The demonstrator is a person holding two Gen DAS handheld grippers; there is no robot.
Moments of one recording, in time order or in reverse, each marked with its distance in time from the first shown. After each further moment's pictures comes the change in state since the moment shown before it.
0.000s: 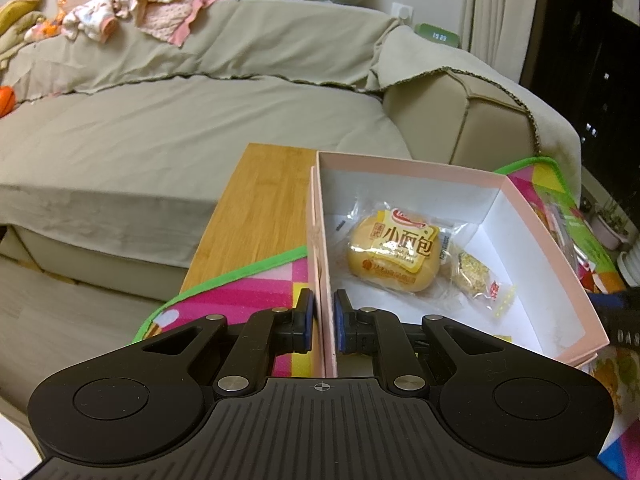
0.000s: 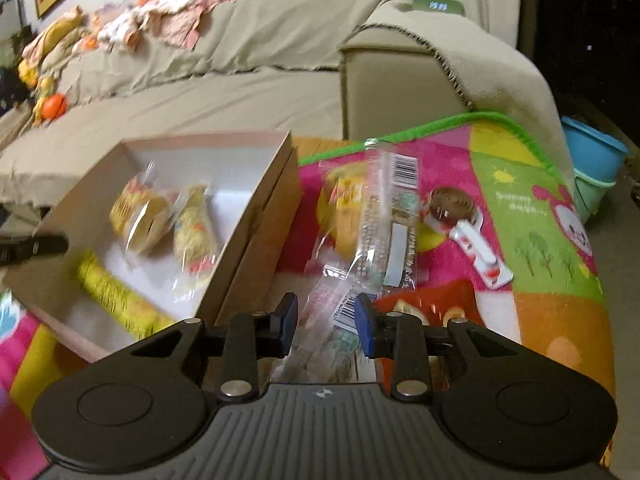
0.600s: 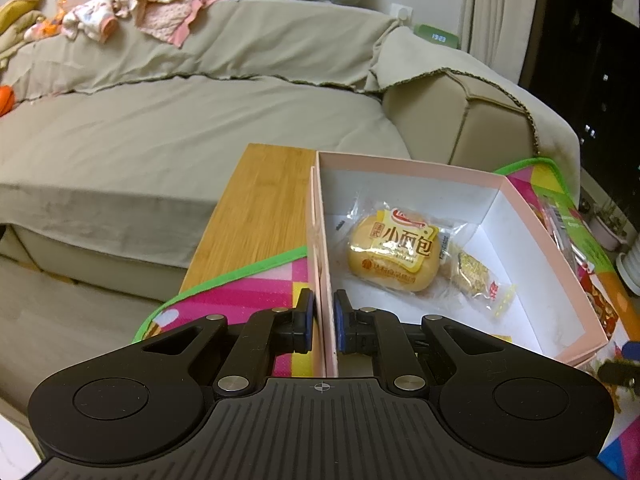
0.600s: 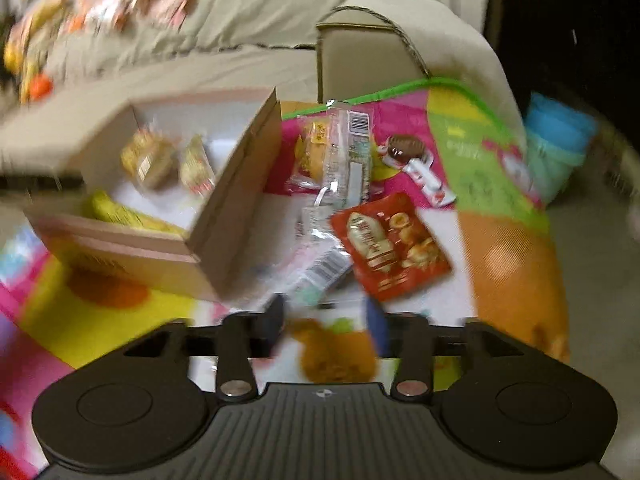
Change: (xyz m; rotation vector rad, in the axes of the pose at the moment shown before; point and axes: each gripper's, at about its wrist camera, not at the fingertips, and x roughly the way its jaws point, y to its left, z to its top) left arm 0.001 0.001 -0.001 -0.002 -0.004 -0.003; right arm -0.059 -0.005 -0.042 0.078 0.049 -0.040
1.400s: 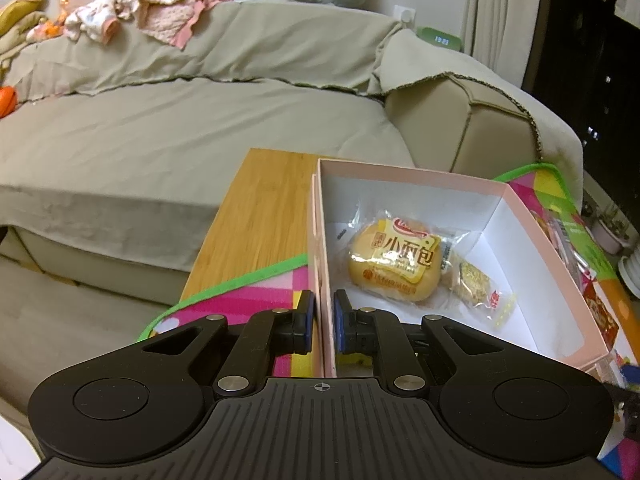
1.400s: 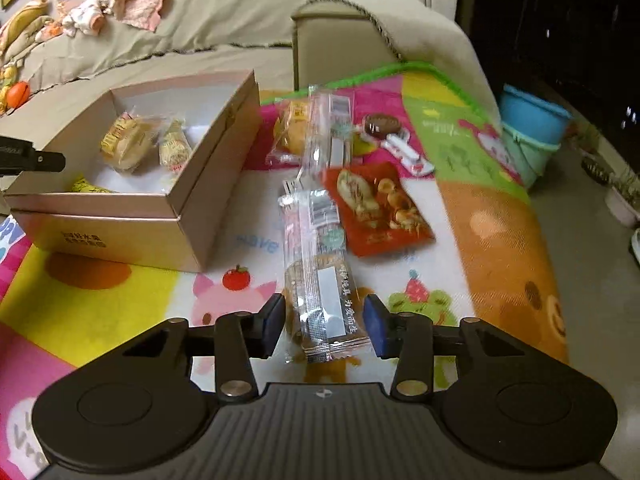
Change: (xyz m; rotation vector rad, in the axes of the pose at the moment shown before) left arm -0.001 0.001 0.005 -0.004 -0.003 0.006; right arm 0.001 0.010 -0.027 -0.030 -0.031 -0.114
